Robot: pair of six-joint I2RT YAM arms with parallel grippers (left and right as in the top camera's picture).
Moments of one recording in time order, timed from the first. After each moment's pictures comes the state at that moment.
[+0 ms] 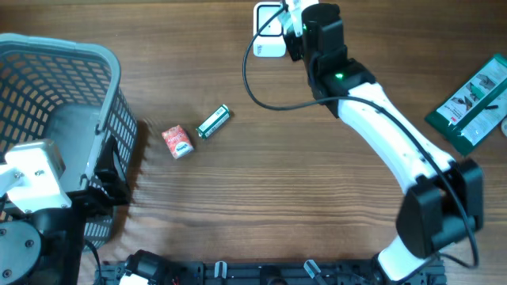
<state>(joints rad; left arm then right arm) -0.36 0.68 1.48 -1.12 -0.47 -0.18 0.43 1.82 1.44 0.00 0.35 -0.29</state>
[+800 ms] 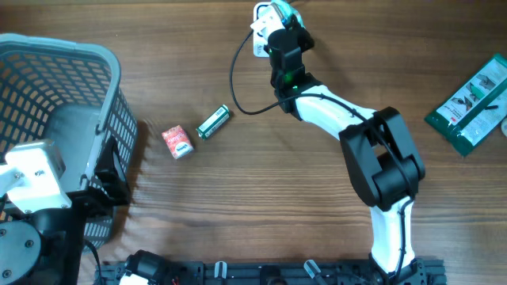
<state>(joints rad) -0.36 0.68 1.48 -1.12 -0.47 -0.18 0.49 2.17 1.44 0.46 0.64 -0.64</state>
